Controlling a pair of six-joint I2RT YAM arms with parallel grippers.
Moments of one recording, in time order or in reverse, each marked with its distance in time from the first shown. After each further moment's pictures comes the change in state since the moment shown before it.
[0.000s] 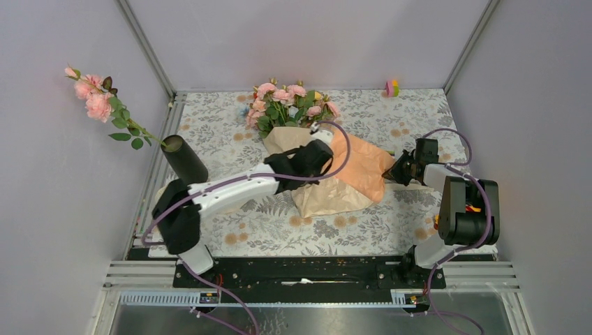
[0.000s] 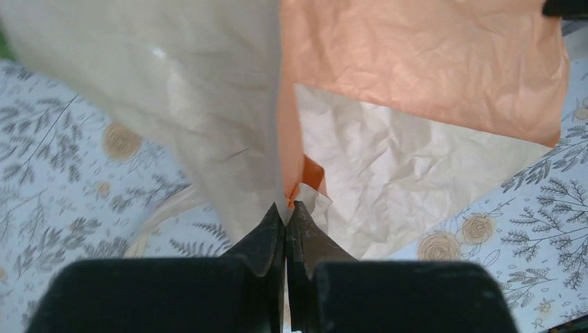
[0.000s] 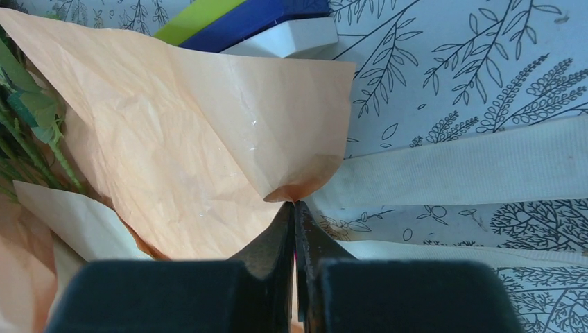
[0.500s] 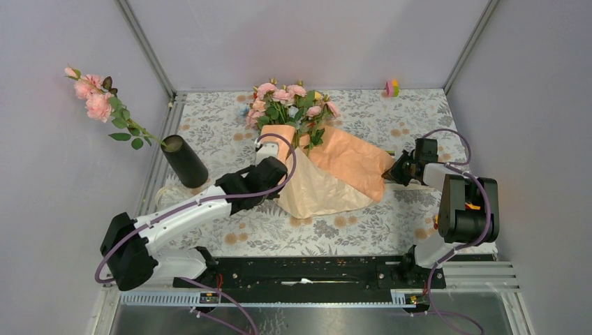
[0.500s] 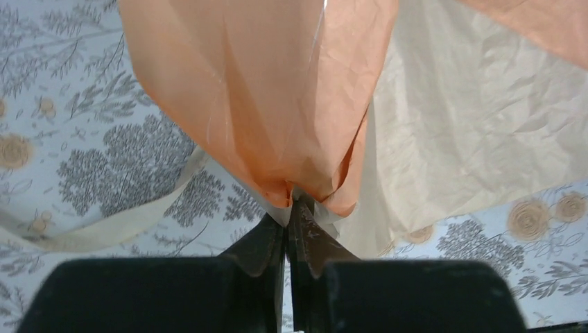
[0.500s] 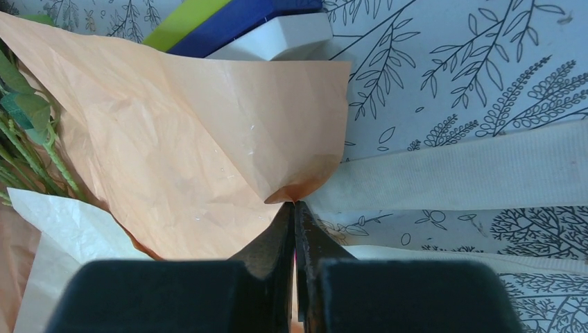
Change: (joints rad) left arm 0.116 -0.443 -0.429 -0.066 -0.052 -0.229; right arm 0.000 0.019 0.007 0.000 -0.001 0.000
